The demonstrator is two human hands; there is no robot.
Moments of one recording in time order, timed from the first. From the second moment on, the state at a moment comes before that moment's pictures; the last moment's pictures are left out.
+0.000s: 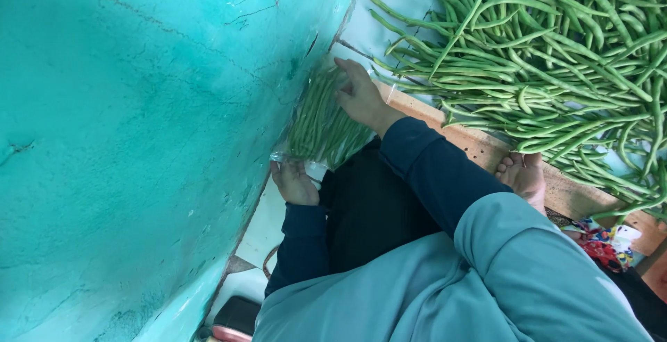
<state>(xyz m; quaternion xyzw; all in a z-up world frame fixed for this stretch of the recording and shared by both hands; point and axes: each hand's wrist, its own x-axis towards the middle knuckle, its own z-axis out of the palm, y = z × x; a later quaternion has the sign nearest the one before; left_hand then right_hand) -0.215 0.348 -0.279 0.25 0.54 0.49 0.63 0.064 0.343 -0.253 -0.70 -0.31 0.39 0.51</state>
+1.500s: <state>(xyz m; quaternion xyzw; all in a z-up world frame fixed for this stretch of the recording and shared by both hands) -0.052 0.113 -0.132 0.96 -0.14 -0.22 0.13 0.091 -0.105 -0.099 -0.87 -0.13 0.43 0.21</state>
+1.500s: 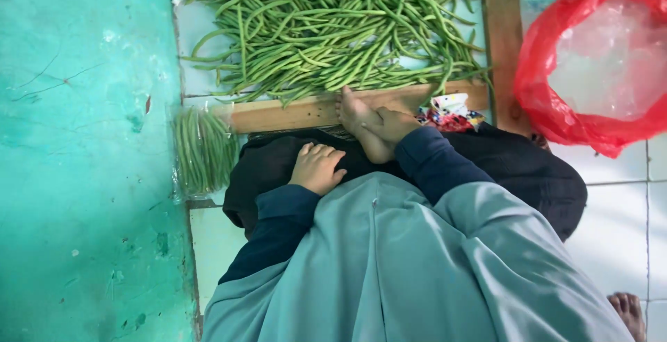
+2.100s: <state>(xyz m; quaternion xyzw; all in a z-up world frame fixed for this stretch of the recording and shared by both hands) -0.039 0.129 -0.129 0.95 -0.06 -0.26 0.13 0.028 -0.155 -0.192 -0.90 -0.20 0.36 0.15</state>
